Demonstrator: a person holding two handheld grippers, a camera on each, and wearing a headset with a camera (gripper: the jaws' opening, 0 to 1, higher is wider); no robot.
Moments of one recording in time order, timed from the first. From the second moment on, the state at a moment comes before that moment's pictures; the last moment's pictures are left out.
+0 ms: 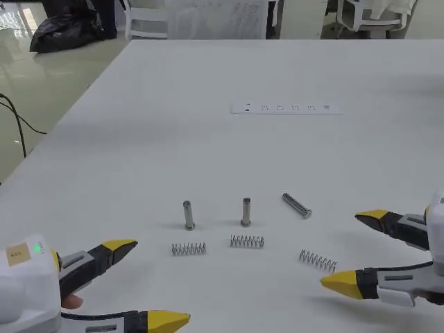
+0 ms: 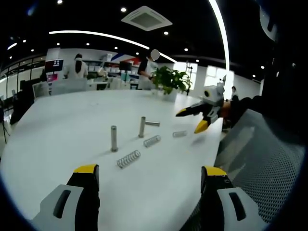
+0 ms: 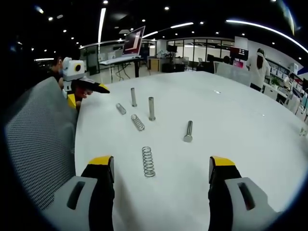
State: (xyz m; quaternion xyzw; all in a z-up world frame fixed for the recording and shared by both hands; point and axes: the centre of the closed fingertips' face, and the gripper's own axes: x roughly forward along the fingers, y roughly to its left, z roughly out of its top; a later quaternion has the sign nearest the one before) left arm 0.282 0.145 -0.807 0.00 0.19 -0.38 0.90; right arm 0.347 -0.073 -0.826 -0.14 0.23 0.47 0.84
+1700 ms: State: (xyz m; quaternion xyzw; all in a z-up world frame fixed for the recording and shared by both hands) left arm 0.286 0.148 -0.804 0.01 0.18 -0.39 0.90; right arm 0.372 -0.072 -0.807 -0.17 0.23 0.47 0.83
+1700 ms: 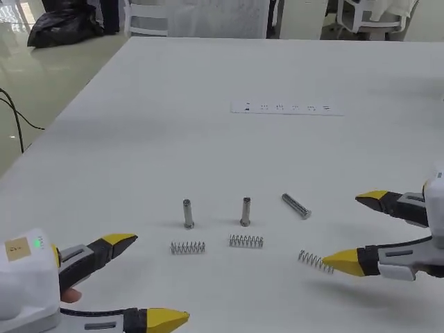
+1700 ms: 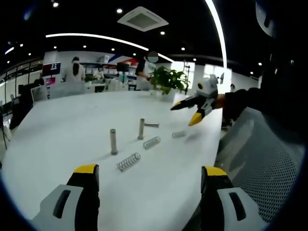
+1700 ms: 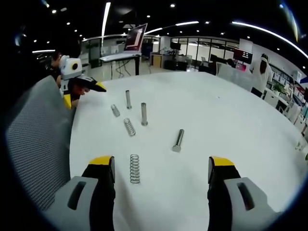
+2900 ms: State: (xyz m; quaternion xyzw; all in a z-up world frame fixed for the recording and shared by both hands) left arm 0.283 0.147 -0.803 0.02 0.18 -0.39 0.90; right arm 0.441 -0.036 -0.824 -0.19 0.33 0.44 0.82
